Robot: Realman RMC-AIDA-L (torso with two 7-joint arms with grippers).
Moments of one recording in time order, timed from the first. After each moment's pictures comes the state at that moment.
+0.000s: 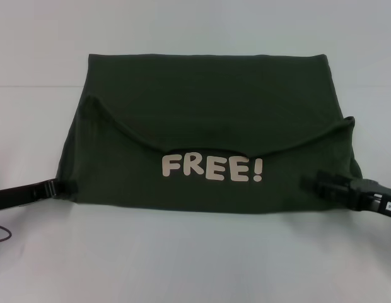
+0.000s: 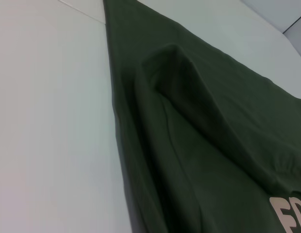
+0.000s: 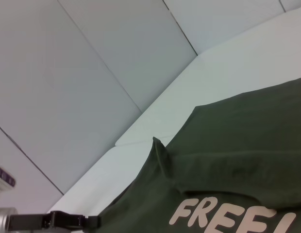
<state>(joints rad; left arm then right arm) -0.50 -2.00 0.63 0.50 2.10 1.10 -2.02 0.46 2.03 -0.53 -0.41 -1.93 -1.45 1.54</state>
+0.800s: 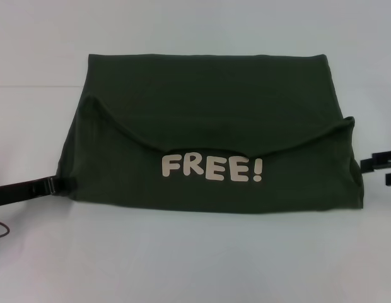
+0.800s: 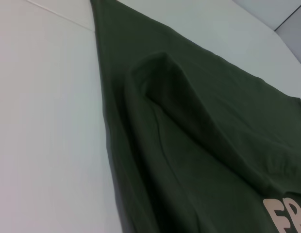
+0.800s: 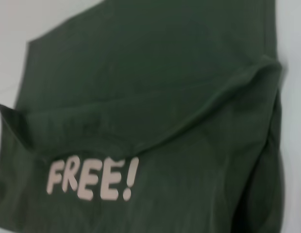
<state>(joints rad) -0.51 -1.99 0.63 0.50 2.10 1.11 -1.99 0.64 1.88 -0.62 -0.77 -2.45 -1.52 2.57</state>
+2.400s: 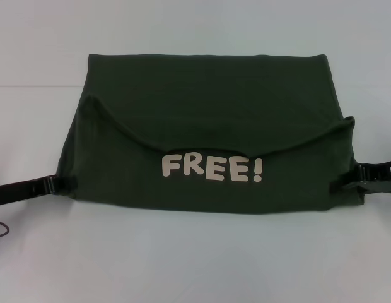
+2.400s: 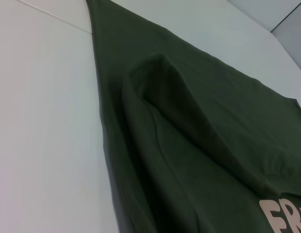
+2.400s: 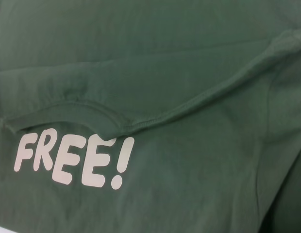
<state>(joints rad) -0.51 -1.99 0.62 0.50 2.10 1.12 -1.99 0.71 1.94 -0.76 -0.63 -2.48 -1.30 2.54</state>
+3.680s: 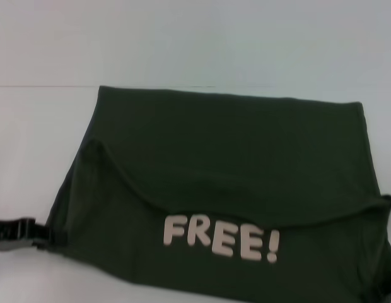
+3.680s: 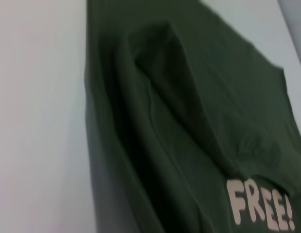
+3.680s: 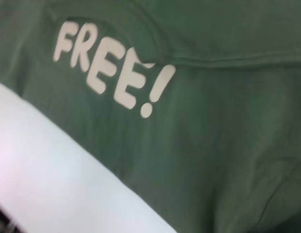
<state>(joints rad) -0.49 -1.90 0.60 0.62 2.34 1.60 -2.28 0.61 1.93 -0.76 -0.65 -2.58 -1.72 2.30</state>
